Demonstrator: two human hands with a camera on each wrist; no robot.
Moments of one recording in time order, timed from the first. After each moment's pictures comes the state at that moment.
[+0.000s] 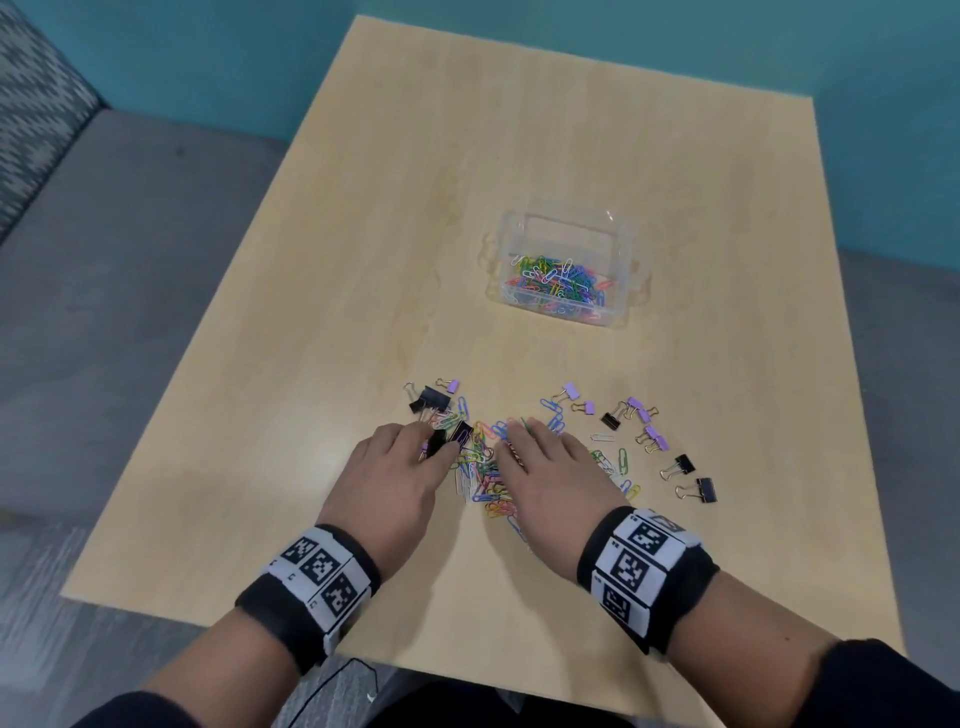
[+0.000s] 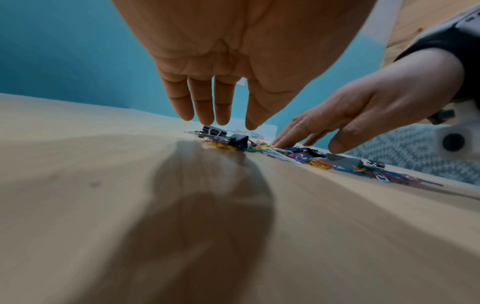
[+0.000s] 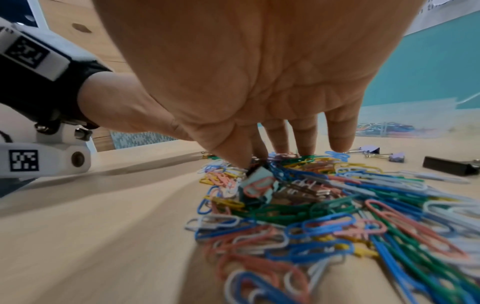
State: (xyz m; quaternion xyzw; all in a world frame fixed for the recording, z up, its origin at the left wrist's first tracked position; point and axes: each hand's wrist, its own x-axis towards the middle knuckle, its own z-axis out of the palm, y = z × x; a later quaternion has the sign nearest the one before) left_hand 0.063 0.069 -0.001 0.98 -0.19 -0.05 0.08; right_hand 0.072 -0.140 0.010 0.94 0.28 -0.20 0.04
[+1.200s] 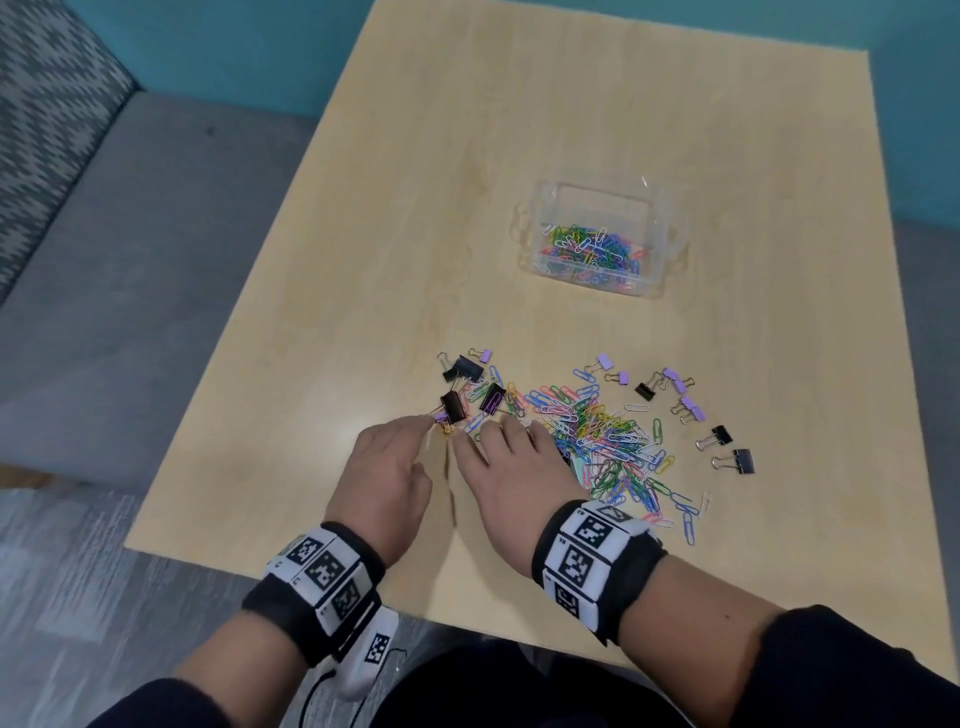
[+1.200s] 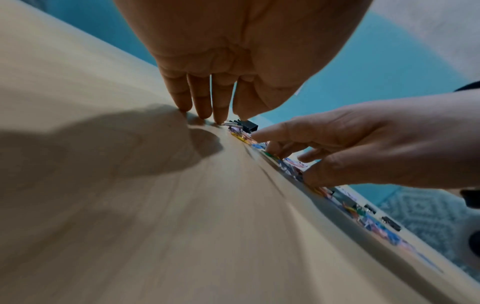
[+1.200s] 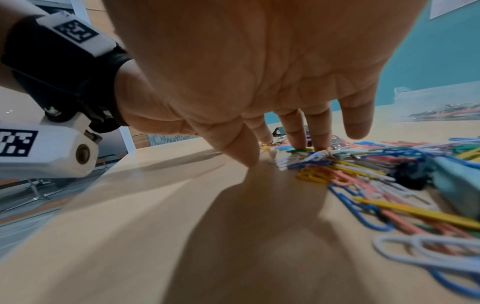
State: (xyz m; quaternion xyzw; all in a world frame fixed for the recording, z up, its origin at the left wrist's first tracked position) left_hand 0.032 0.099 -0.015 0.96 -0.05 -0.04 0.29; right_hand 0.044 -0.075 0.011 0.94 0.30 -0.18 0.03
